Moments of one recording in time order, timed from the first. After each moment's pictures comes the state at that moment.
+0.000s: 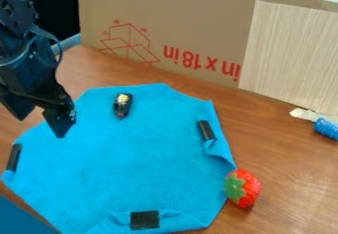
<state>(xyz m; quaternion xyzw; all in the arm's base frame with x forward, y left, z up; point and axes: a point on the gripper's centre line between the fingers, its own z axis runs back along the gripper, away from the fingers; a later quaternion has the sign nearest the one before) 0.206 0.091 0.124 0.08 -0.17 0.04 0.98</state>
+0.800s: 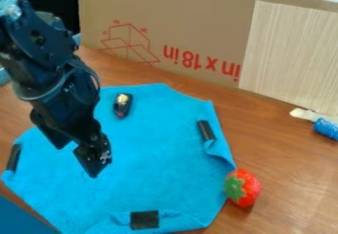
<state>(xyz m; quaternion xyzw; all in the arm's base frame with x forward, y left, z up) 0.195 0.022 0.117 0.03 -0.17 -0.08 0.98</state>
